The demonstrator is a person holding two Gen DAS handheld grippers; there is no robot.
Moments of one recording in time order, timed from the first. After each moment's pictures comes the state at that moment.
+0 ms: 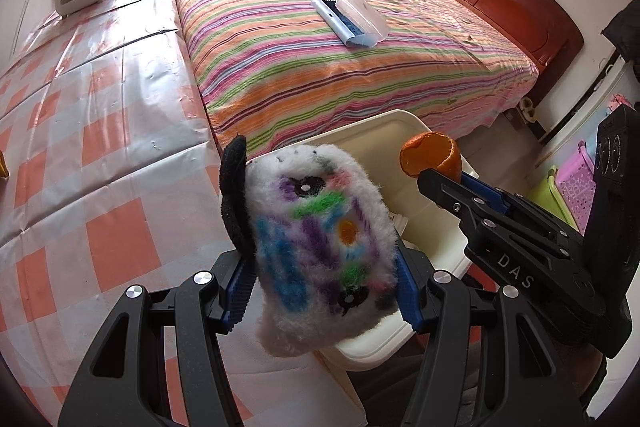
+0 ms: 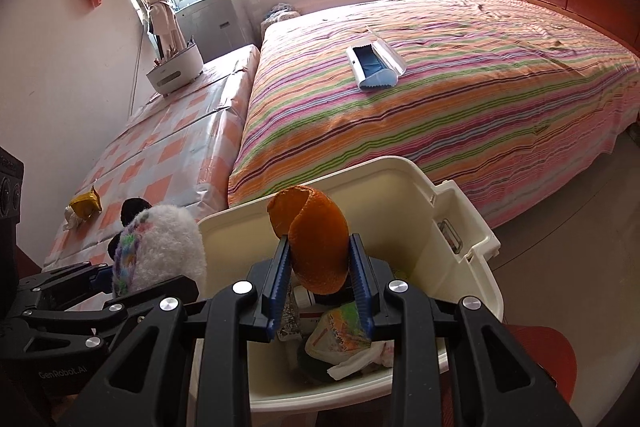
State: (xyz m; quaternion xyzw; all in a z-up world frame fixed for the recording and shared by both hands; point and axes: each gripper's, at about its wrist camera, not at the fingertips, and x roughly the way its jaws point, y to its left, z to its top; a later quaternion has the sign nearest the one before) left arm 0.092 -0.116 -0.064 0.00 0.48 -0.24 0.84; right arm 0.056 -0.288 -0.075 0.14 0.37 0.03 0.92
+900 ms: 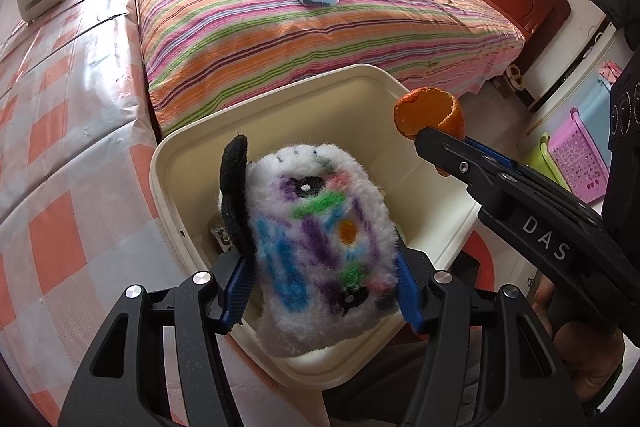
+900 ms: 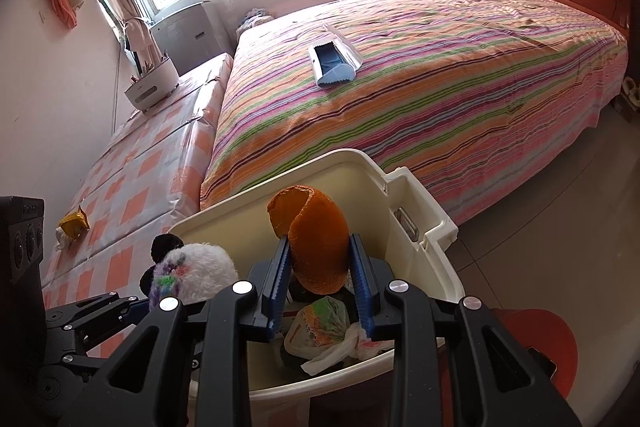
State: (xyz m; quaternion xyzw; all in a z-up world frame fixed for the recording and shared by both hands) left arm 0.091 -0.157 -0.096 0.03 0.51 -0.28 0.82; right arm 0.049 -0.315 -0.082 0.17 0.37 0.00 0.91
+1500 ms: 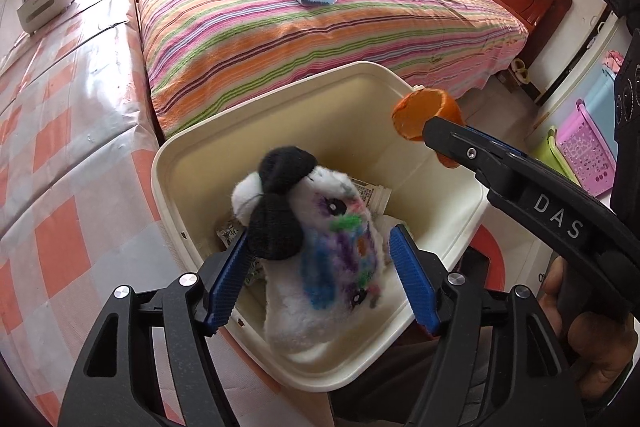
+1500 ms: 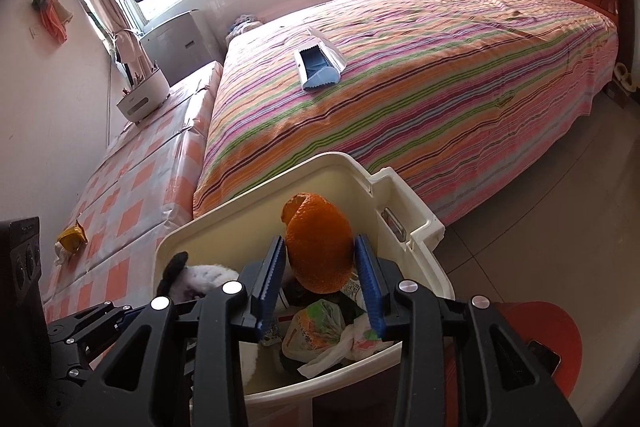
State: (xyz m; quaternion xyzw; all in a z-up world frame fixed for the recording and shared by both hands) left arm 0.088 -0.162 -0.095 0.05 0.50 -0.27 0.82; right arm 0.047 -0.324 -0.083 0.20 0.37 -0.02 0.91
